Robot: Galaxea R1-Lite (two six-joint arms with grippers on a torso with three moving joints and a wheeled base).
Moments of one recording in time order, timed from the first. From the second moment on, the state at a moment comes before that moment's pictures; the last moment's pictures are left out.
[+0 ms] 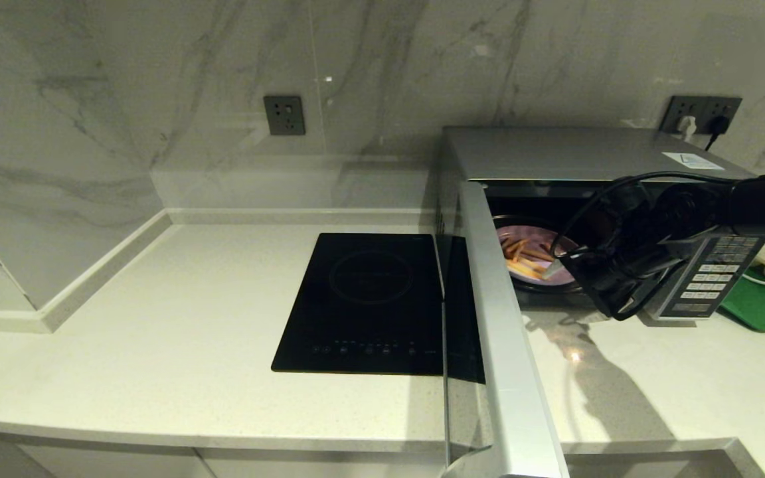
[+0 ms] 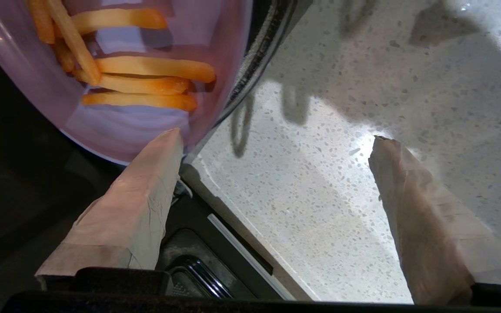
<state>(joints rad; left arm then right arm) 0.00 0.00 0.00 -0.01 0.01 -0.05 0.08 2.18 -1.75 0.59 0.10 1.15</state>
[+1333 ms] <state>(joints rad) 0.00 0.00 0.00 -0.01 0.01 -0.05 0.08 2.20 -1.72 0.55 0.09 1.15</state>
